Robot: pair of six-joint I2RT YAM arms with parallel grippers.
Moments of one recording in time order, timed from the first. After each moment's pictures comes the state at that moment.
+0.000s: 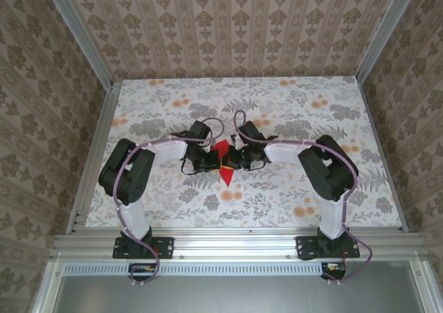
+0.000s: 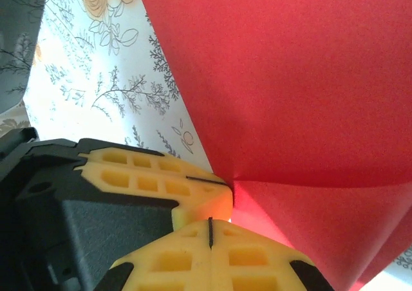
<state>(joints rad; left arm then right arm) -0.59 1.83 1.04 -0.44 0.43 -0.62 0.60 1.92 1.09 -0.14 -0.53 0.83</state>
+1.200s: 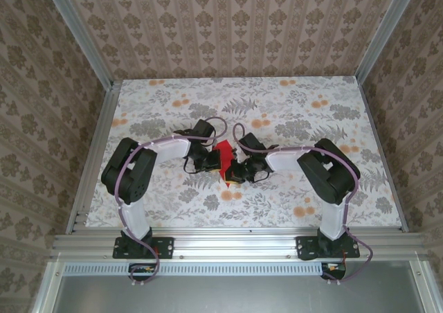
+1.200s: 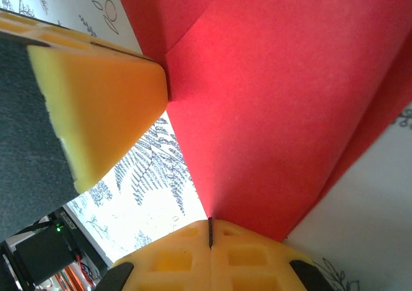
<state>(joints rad) -0.61 1.85 1.09 -0.51 0.38 -0.62 0.63 1.89 0.97 -0.15 -0.59 0.79</state>
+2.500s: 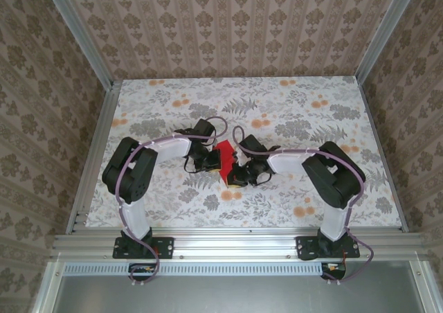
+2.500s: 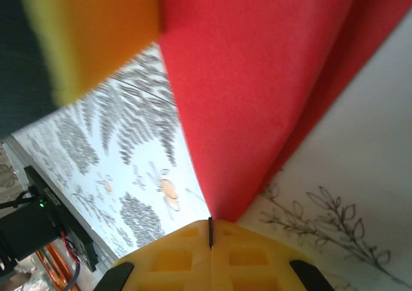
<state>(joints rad) -0.61 1.86 1.11 -0.53 0.38 -0.62 0.64 1.82 0.95 -0.22 -0.58 0.73</state>
